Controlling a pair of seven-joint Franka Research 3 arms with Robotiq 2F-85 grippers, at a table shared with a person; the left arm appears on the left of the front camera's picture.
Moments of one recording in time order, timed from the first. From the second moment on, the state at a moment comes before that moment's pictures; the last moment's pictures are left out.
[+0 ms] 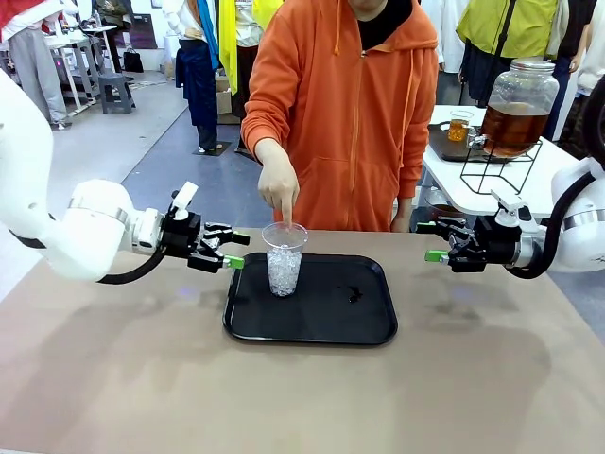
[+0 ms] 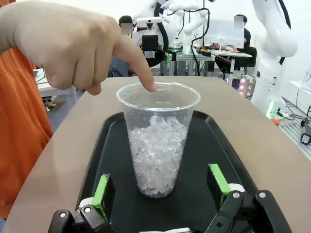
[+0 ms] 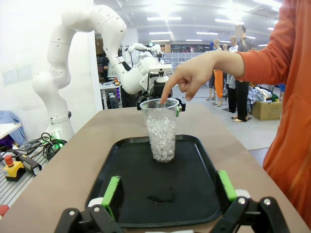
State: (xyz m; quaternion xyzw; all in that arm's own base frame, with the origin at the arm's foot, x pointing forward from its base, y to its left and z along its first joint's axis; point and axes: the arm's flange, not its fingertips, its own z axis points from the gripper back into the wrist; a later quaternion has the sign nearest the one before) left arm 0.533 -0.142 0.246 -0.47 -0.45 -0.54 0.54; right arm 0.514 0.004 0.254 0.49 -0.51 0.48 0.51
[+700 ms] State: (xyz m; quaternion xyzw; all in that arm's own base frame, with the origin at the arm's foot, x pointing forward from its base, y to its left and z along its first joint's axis) left arm 0.544 -0.174 0.232 -0.47 -0.46 -0.53 0.54; right arm 0.514 0.004 0.254 0.49 -0.51 0.48 0.51
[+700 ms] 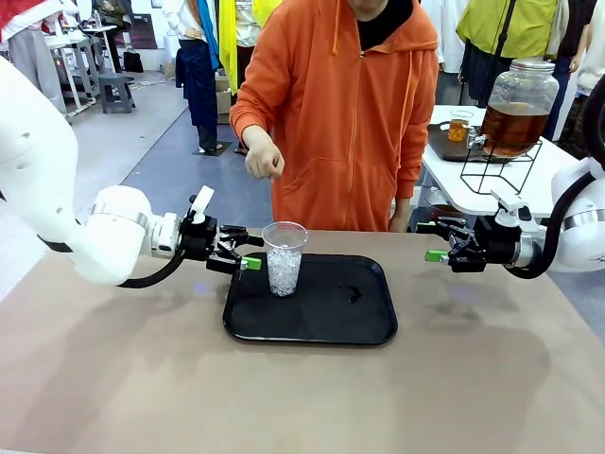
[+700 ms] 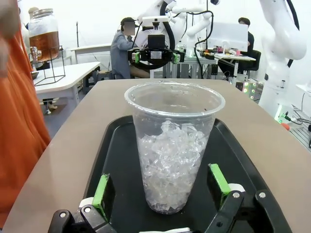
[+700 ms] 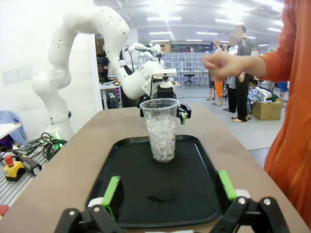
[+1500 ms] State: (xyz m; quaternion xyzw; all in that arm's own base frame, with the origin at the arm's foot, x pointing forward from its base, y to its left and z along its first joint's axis) left arm 0.538 -0.202 0.225 -0.49 -0.44 -0.54 0.52; right arm 0.514 0.004 0.254 0.49 -0.51 0.48 0.51
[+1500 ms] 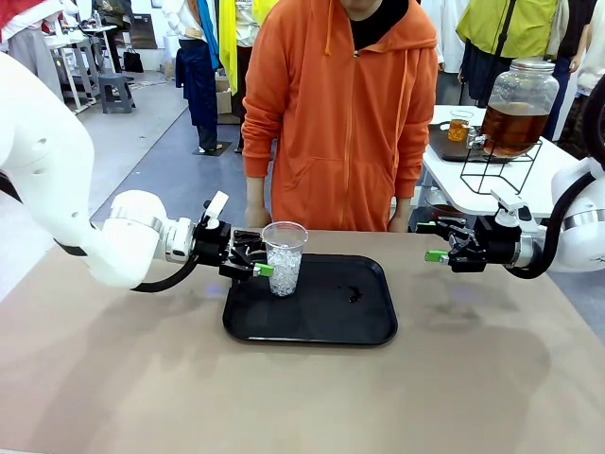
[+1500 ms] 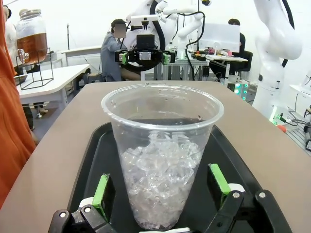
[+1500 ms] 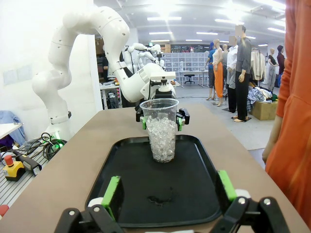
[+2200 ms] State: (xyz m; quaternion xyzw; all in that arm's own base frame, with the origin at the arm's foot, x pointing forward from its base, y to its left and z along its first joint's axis) left arm 0.534 -0.219 0.220 -0.49 -0.44 -0.54 0.52; right arm 0.514 0.004 0.254 0.49 -0.51 0.48 0.51
